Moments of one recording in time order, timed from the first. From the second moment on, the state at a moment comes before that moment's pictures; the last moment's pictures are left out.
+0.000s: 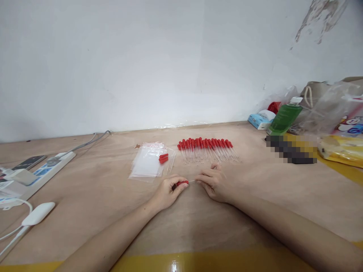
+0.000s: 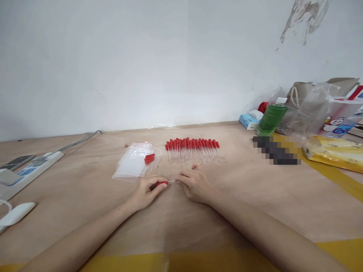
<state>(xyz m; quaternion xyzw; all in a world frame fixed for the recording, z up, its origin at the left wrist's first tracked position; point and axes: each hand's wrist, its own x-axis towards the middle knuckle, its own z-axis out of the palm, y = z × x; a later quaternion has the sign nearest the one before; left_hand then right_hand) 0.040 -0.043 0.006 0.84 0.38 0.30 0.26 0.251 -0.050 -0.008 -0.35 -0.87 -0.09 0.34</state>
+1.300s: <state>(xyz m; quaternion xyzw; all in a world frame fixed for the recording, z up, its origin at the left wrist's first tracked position) -0.010 0.026 -0.017 0.80 0.52 0.30 -0.09 0.161 0.052 0.011 -0.71 -0.67 0.04 0.21</state>
